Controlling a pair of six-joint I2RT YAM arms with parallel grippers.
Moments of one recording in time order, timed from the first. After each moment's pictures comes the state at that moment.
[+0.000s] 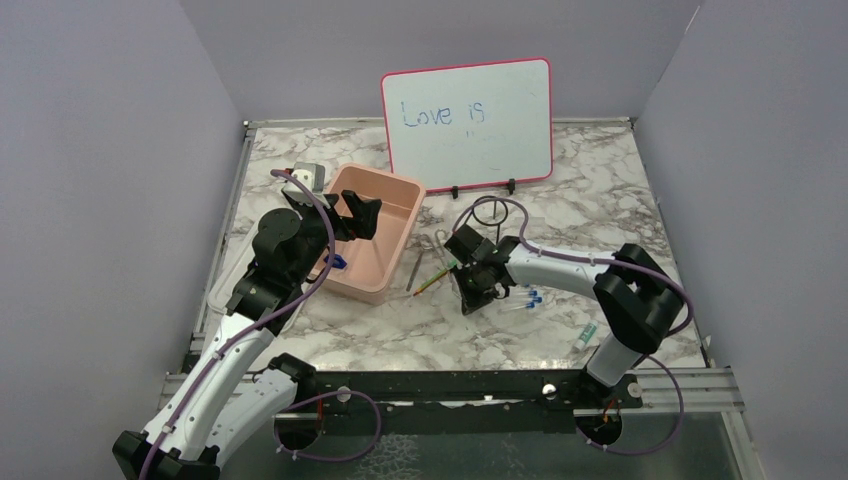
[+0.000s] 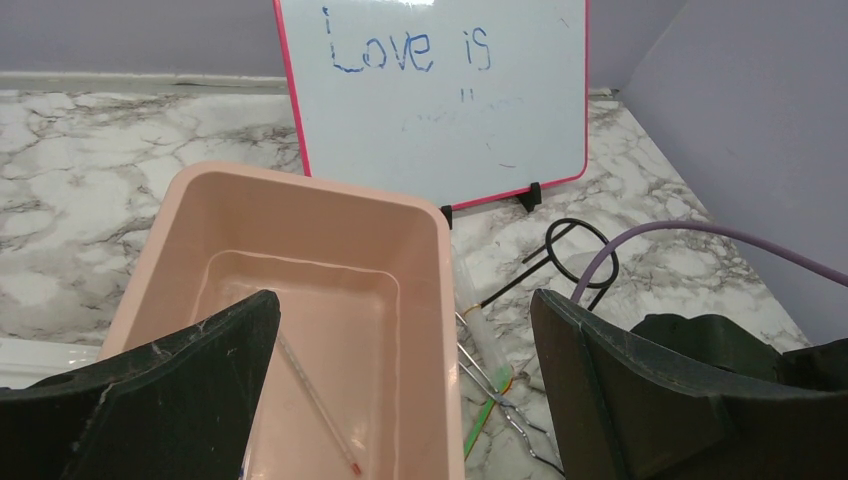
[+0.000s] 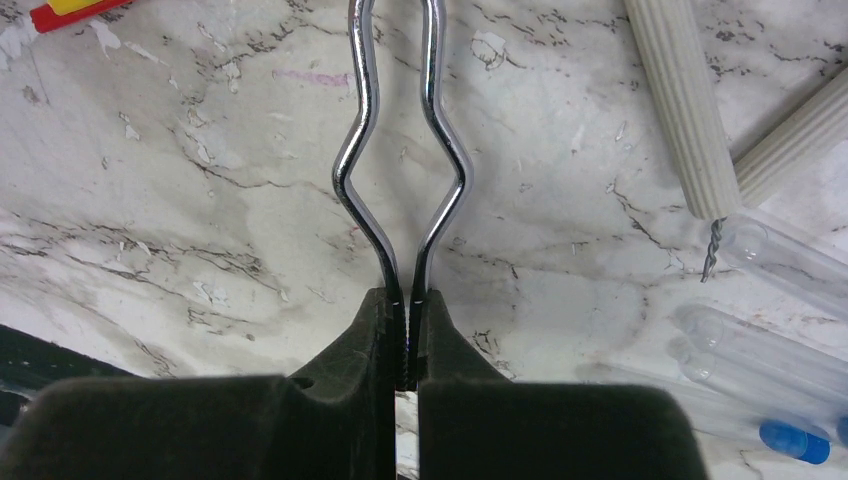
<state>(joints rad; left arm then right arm) -0.44 0.75 0.79 -0.09 -0.05 -0.31 0.85 1.67 0.98 -0.57 -0.04 0.46</state>
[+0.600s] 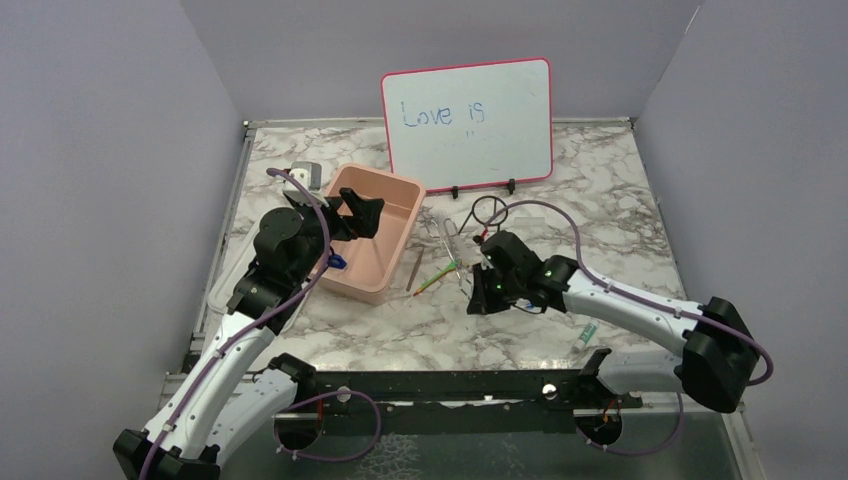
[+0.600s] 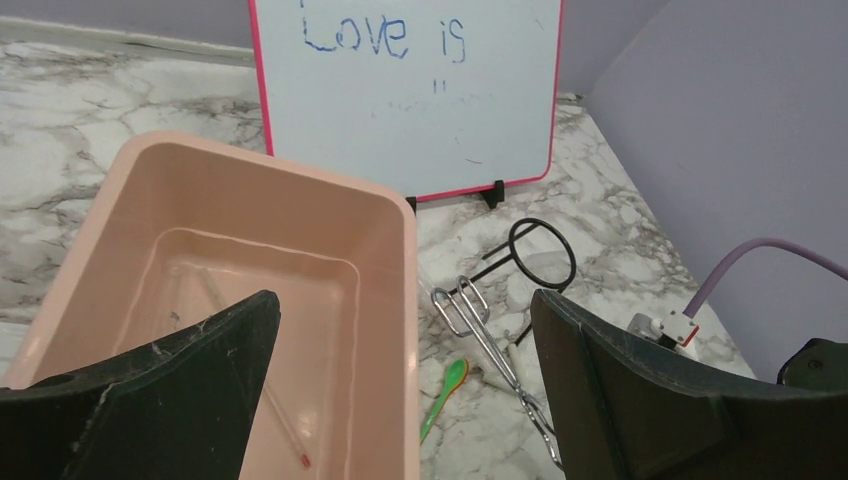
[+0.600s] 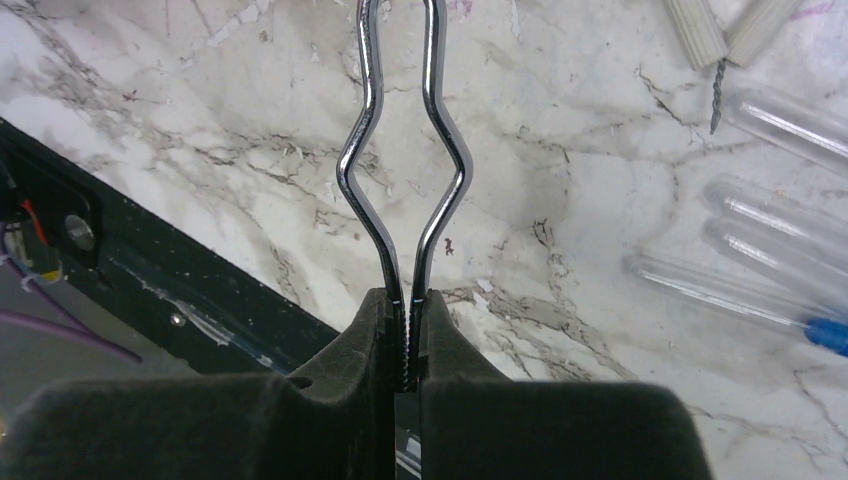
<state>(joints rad) -0.44 0.76 0.79 -0.09 -0.02 -0.41 0.85 1.24 0.78 -0.49 -0.11 0.58</state>
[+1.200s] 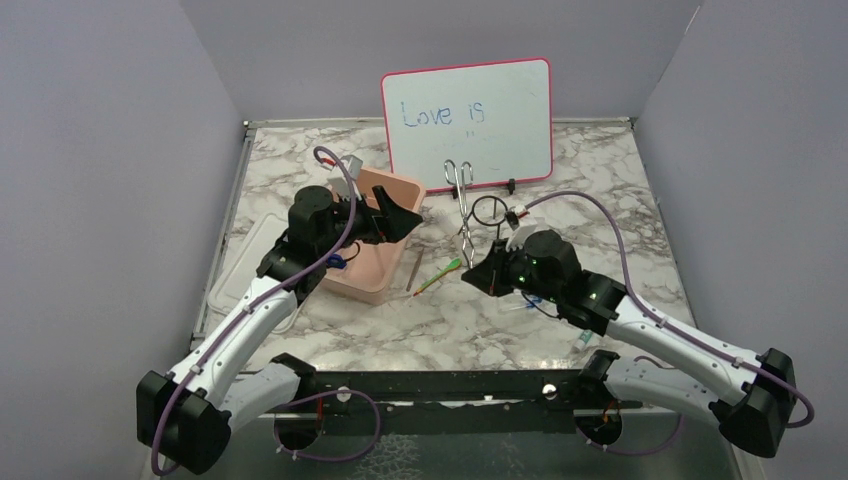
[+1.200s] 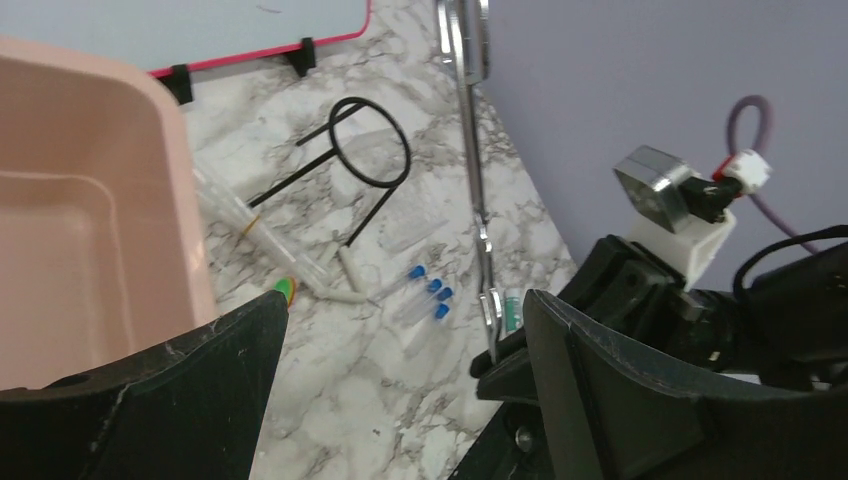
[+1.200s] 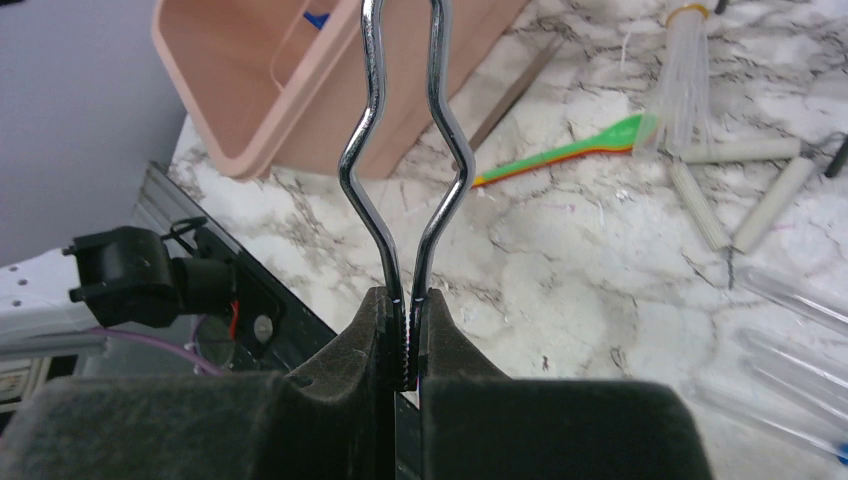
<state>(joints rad) -0.45 1.01 0.81 0.00 0.40 -0.65 0.85 0.95 0.70 -0.18 -0.02 0.65</state>
